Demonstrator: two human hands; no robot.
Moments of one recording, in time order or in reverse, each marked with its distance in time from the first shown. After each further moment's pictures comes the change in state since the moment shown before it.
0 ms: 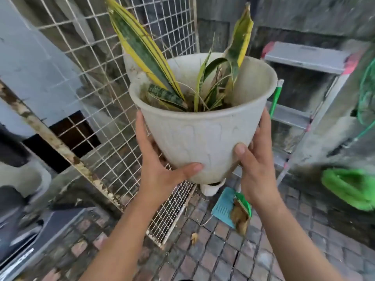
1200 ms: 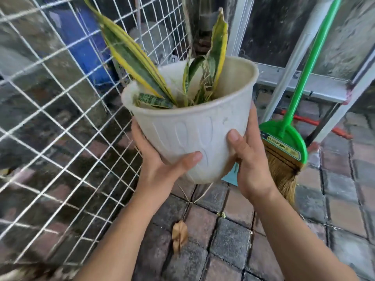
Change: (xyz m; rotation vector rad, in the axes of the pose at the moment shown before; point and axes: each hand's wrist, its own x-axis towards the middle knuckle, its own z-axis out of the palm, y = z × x) left_hand -0.236 -0.773 0.054 -0.082 -0.070 -0.281; right_hand -0.267 0.714 -0.263 -0.082 0.202 0.165
